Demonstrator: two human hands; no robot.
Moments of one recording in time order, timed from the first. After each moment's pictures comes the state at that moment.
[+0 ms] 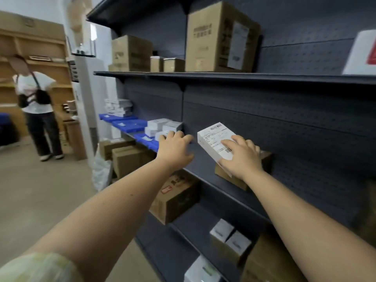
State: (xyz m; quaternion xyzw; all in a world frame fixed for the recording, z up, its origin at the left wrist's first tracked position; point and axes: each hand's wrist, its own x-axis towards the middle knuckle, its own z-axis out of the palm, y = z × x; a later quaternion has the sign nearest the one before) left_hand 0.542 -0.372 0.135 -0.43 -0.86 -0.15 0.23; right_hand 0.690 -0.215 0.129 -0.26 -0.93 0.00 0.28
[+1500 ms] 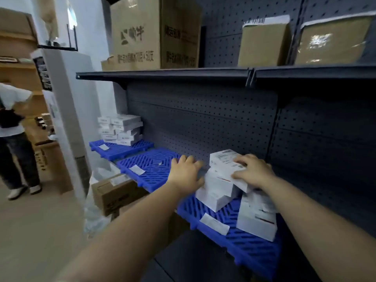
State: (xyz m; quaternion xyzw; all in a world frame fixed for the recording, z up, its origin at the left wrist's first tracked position) left_hand -0.173 -0.218 0.085 -0.52 -0.83 -0.07 0.16; right_hand -0.007 -0.061 0.112 -0.37 -0.90 0.15 0.16
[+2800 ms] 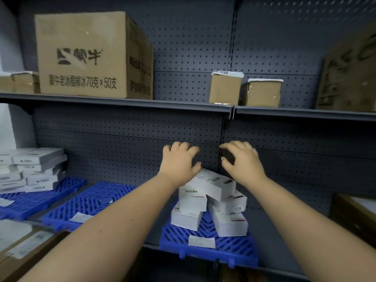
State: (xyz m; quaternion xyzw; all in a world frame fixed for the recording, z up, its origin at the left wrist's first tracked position) left_hand -0.188 -0.214 0.184 -0.68 -0.64 -0.24 0.28; right_hand 0.015 -0.173 0.195 -0.42 -0.81 -0.11 0.39
